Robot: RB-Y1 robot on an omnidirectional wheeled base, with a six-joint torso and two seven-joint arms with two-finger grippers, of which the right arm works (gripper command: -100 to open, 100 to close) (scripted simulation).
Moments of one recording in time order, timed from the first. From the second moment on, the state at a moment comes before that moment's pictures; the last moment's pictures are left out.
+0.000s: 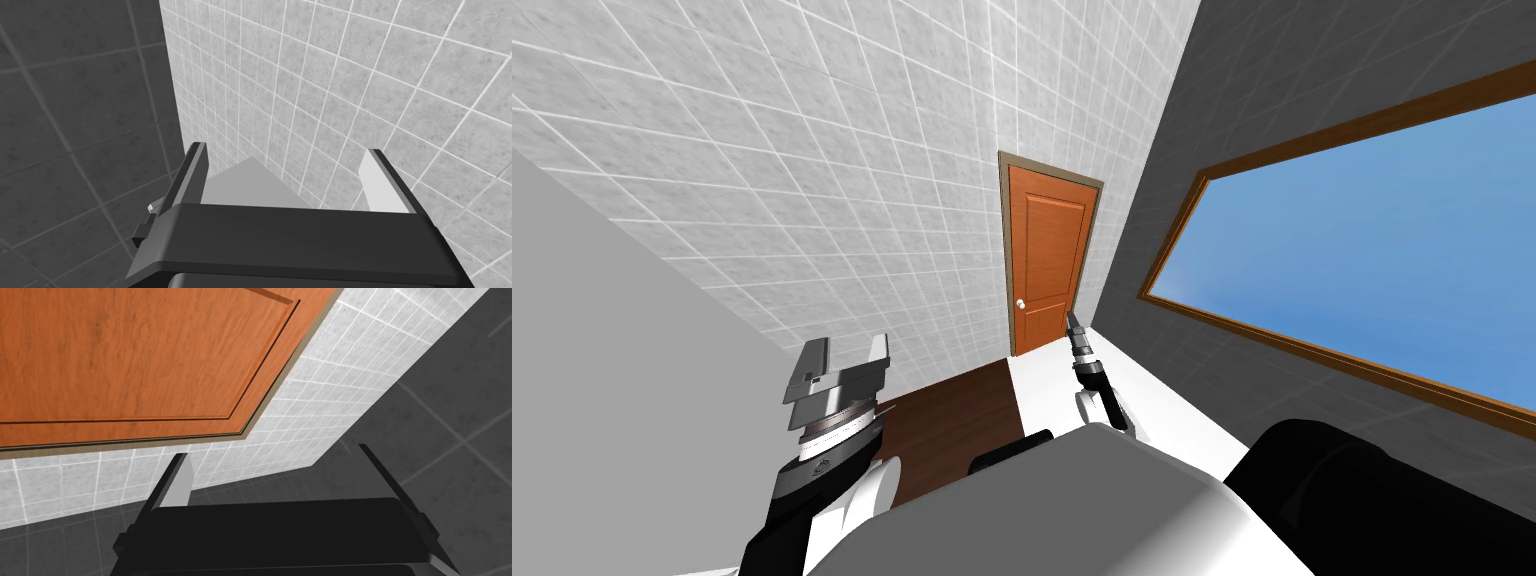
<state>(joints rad) 0.42 -0.06 -0.01 -2.00 -0.01 -0.57 0.32</state>
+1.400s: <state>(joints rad) 0.33 -0.08 -0.07 -1.62 0.12 -0.66 0.66</state>
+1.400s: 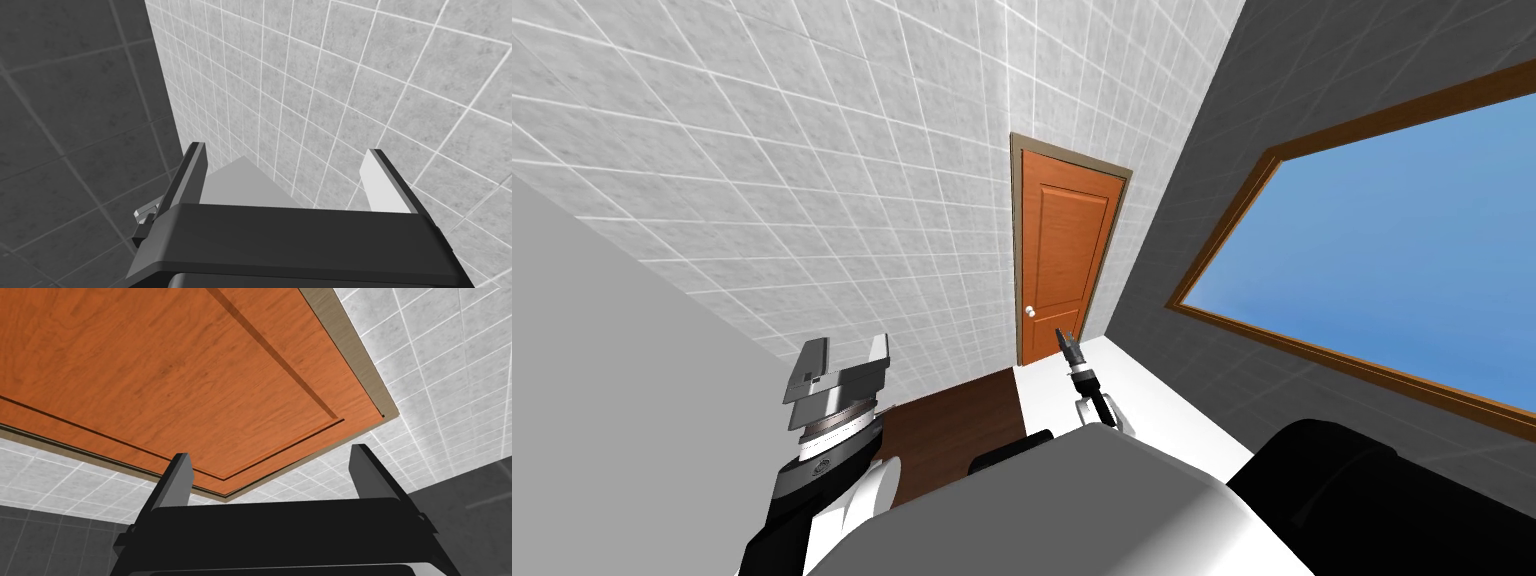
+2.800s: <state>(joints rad) 0.24 -0.07 -0.13 -1.30 0.23 -0.71 0.96</state>
